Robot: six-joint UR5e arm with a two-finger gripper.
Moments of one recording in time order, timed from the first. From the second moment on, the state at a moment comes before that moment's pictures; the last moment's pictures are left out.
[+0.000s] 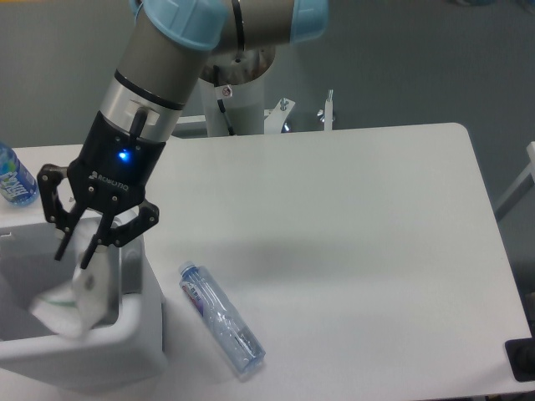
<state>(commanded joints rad) 2.21 -1.80 -1.42 -0.87 0.93 0.05</state>
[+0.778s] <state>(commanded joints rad) 2.50 -1.80 -1.32 -0.87 0.96 -0.03</state>
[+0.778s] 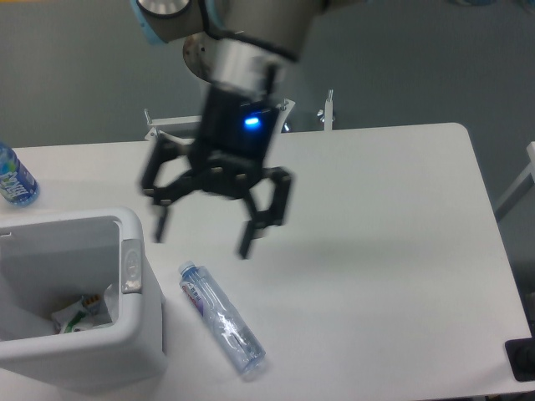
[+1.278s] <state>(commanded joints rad) 2.50 -1.87 -1.35 -0.87 1.29 0.07</state>
